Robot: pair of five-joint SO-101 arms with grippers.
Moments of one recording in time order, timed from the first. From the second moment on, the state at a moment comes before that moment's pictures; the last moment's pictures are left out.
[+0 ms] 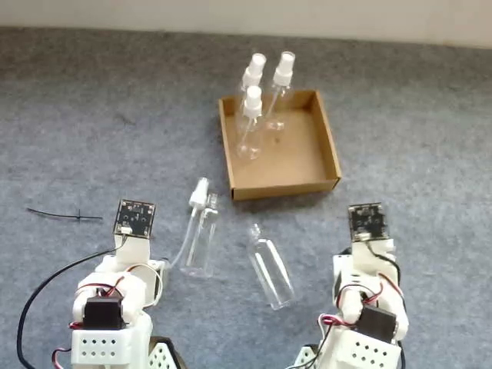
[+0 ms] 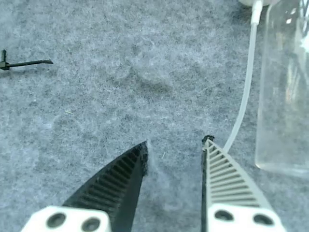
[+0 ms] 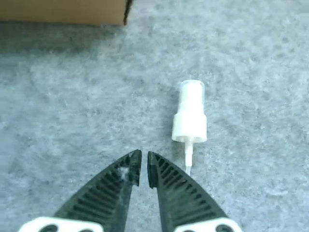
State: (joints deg) left arm -6.5 -104.1 96.0 77.3 -2.1; right arm 16.3 -104.9 95.6 64.0 25.6
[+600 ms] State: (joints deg) left arm -6.3 -104.1 96.0 77.3 -2.1; right arm 17.2 -67.8 57.9 72.2 26.2
